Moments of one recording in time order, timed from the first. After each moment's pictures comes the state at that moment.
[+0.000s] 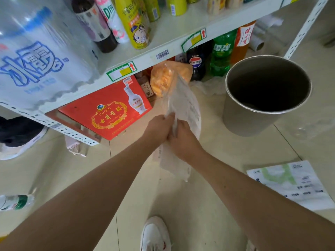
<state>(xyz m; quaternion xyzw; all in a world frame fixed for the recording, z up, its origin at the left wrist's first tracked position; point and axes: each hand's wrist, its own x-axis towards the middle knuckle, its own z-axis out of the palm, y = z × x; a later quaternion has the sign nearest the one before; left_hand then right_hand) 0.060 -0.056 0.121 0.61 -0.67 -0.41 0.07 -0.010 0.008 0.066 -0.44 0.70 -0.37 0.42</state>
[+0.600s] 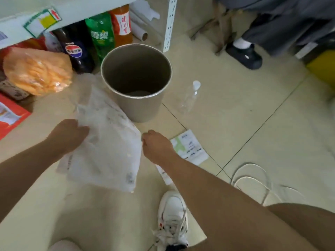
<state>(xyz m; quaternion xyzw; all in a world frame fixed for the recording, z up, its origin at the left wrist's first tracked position) -0.018 -0.017 0.072 0.52 -0.78 -0.34 -0.04 -0.172 0.180 0.021 -0.44 0.85 -0.11 0.27</state>
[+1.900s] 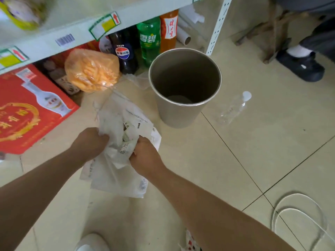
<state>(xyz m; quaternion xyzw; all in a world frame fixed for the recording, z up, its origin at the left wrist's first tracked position) 0.031 -0.042 0.066 0.60 -0.73 -0.32 -0.04 -0.074 0.077 -0.017 -0.48 0.75 -0.33 0.30</state>
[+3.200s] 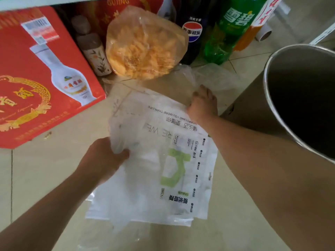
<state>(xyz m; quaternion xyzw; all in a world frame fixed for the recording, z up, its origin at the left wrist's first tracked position) 0.101 -0.161 -0.077 0.61 -0.69 -0.39 0.02 -0.213 -0.176 -0.148 -0.49 0.86 0.04 0.10</state>
